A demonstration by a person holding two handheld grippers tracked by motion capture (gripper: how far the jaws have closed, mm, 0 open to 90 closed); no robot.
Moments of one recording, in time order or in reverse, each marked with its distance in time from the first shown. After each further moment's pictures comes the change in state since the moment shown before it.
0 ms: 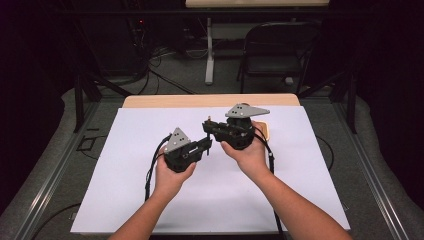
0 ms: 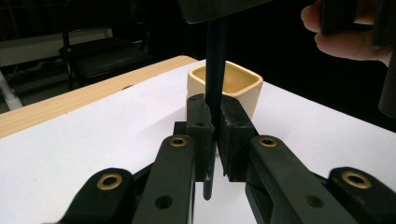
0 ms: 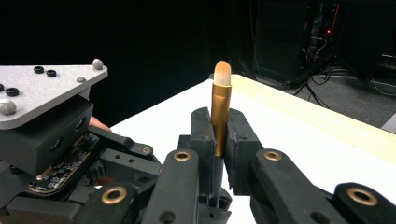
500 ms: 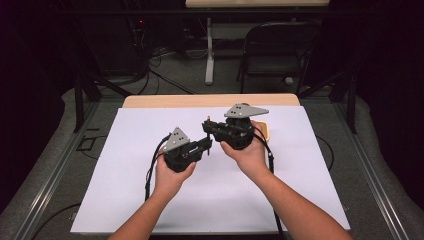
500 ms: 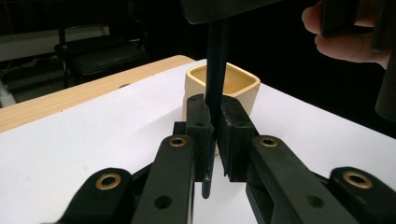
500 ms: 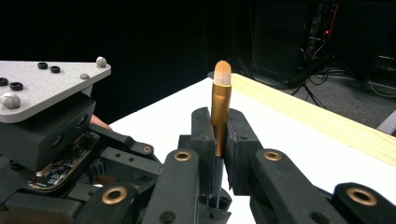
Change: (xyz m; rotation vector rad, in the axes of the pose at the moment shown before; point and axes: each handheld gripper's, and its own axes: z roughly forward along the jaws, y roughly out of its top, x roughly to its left) left arm 0.001 0.001 0.000 0.000 -0.015 -0.025; right arm 0.001 0.001 0.000 0.007 -0.005 -0.012
